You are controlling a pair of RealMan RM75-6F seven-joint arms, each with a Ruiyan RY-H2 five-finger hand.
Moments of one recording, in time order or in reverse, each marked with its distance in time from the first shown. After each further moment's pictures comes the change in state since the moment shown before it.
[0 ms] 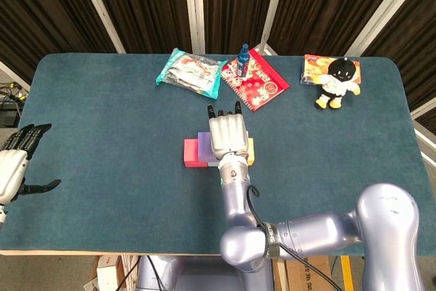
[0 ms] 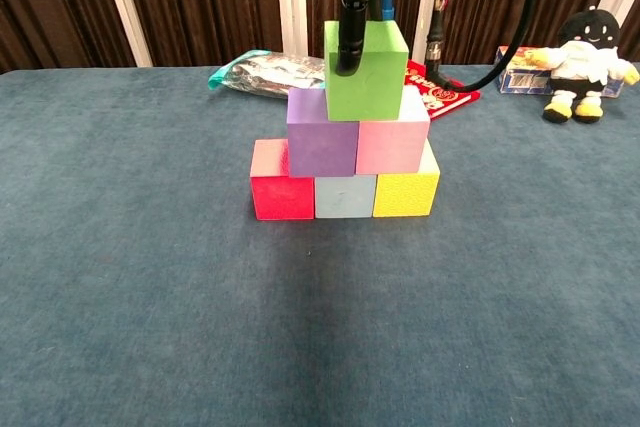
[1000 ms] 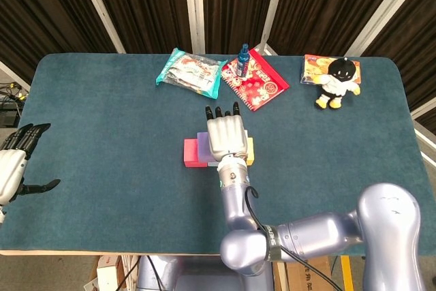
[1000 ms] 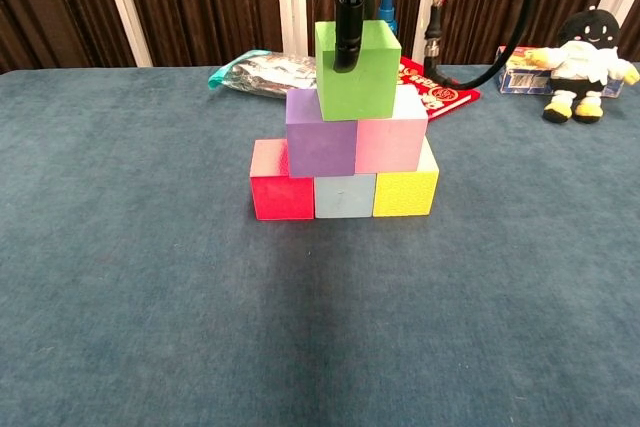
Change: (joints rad) left arm 0.004 0.009 -0.001 -0.004 0.008 0.008 -0.013; right arm 0.005 0.009 0.005 -0.032 -0.003 0.014 0.008
